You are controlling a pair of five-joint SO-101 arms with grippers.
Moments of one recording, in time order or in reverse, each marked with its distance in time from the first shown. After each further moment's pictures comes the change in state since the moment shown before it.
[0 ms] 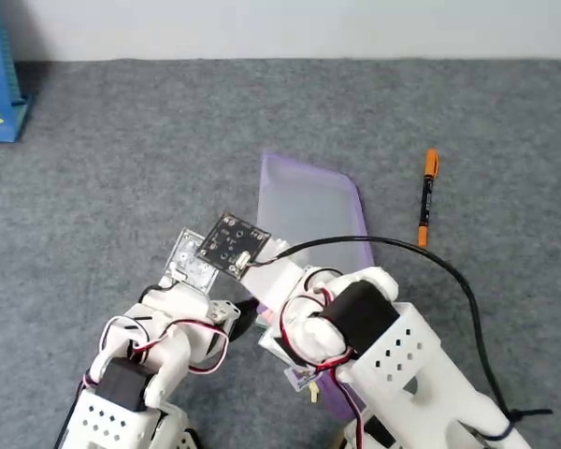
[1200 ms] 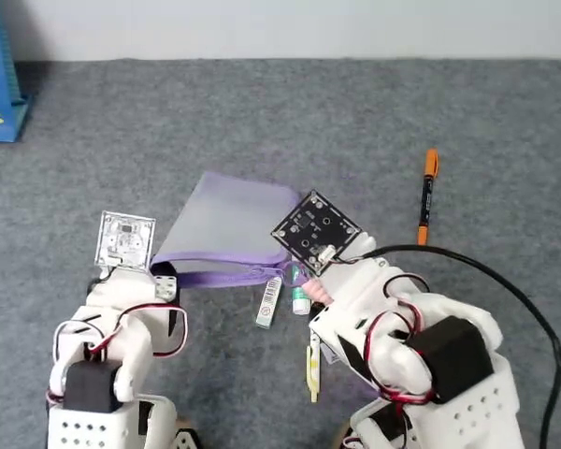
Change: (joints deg) left arm -18.7 -0.1 -10.5 9.1 1.2; right arm 15.6 -14.1 -2.9 3.5 5.1
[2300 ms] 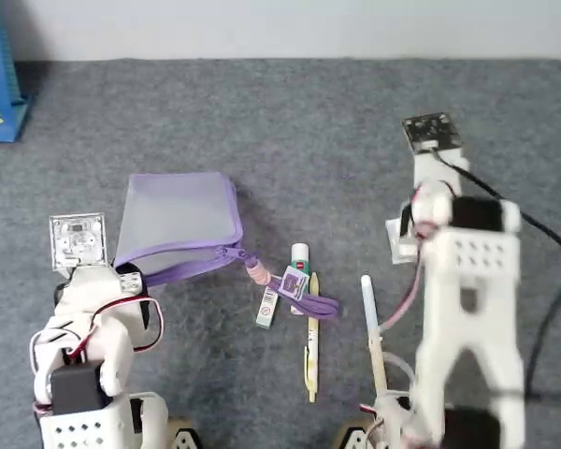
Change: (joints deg) left arm -12.0 0.1 -0.5 0.9 2.8; right arm 34.5 35.5 0.6 -19.2 -3.4
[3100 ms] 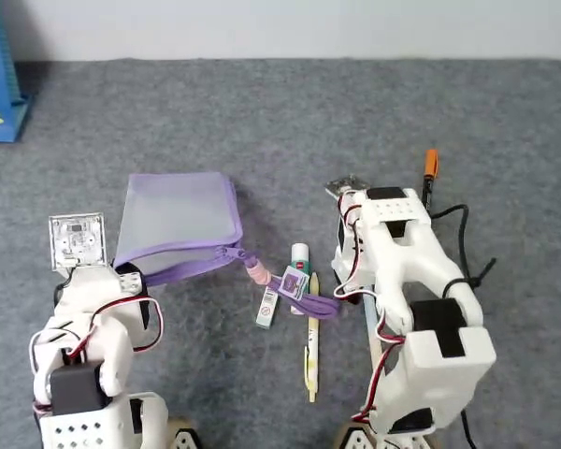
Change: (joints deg) left arm 0.0 0.0 0.0 0.0 0.2; right arm -10.8 32.8 -0.1 -7.1 -0.2
